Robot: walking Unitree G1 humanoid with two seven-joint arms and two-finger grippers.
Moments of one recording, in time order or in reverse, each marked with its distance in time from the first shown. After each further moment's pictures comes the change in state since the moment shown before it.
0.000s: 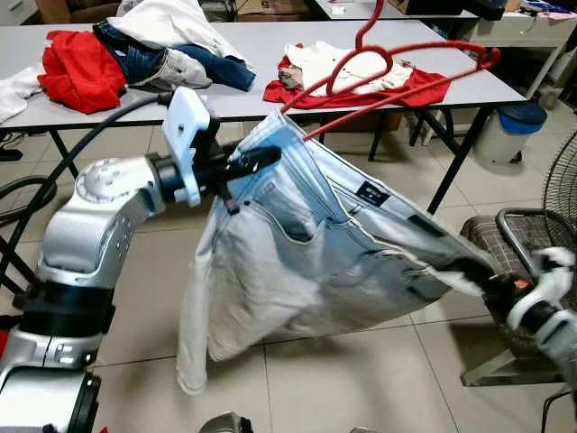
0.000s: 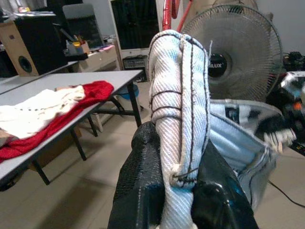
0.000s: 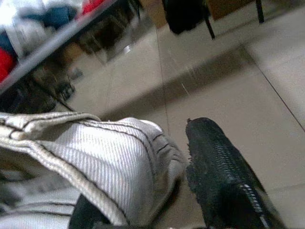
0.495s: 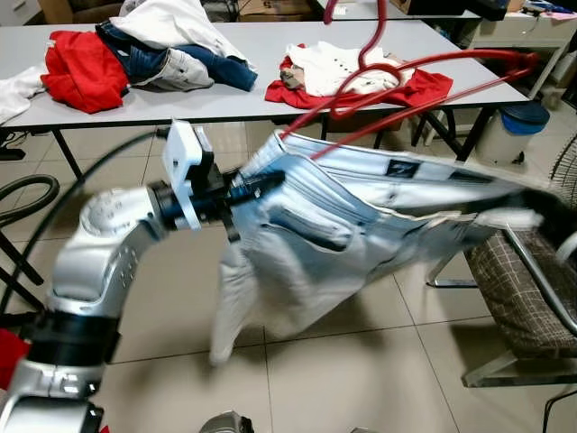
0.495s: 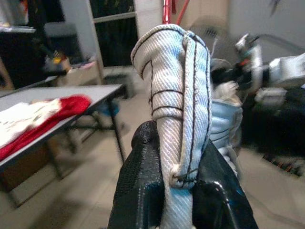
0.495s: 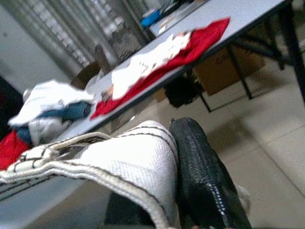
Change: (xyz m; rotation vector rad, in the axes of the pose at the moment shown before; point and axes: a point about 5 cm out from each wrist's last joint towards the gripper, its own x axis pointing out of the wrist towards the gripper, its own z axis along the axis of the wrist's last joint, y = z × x) left arm -0.003 -0.024 -0.015 -0.050 -0.144 -0.105; right arm 0.007 0.018 0.104 0.023 -0.308 -0.026
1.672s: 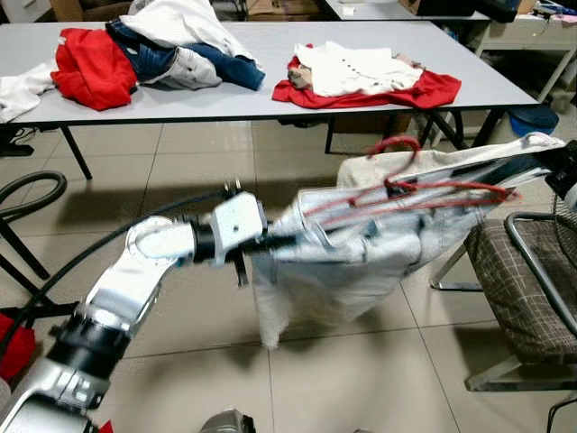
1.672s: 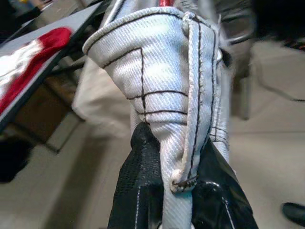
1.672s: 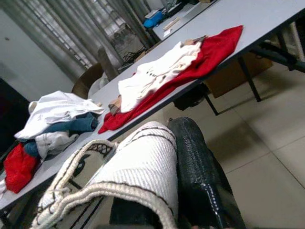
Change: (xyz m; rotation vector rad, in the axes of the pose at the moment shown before) left arm 0.009 -0.007 -0.059 0.279 0.441 -0.060; right arm 0.038 0.024 0.034 0.032 0.019 0.001
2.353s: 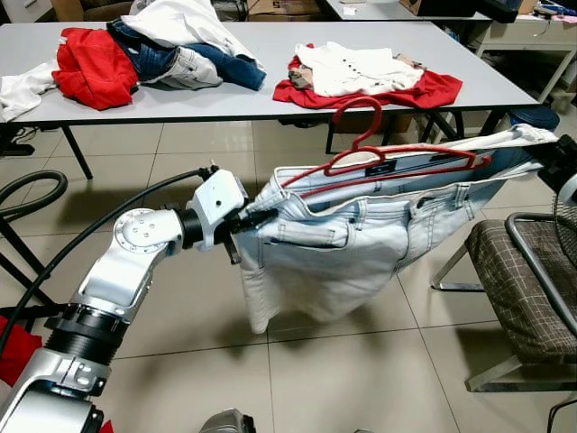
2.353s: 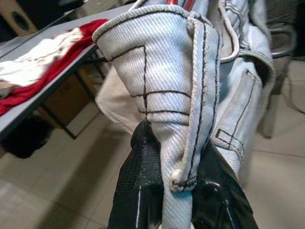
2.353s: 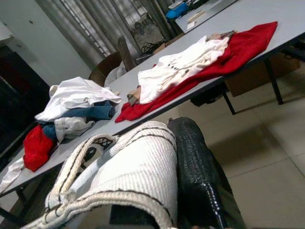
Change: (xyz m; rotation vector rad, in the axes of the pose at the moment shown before) left arm -0.010 0.020 -0.010 -0.101 -0.009 0.153; right arm 0.004 0.014 0.000 -0.045 0.040 0.093
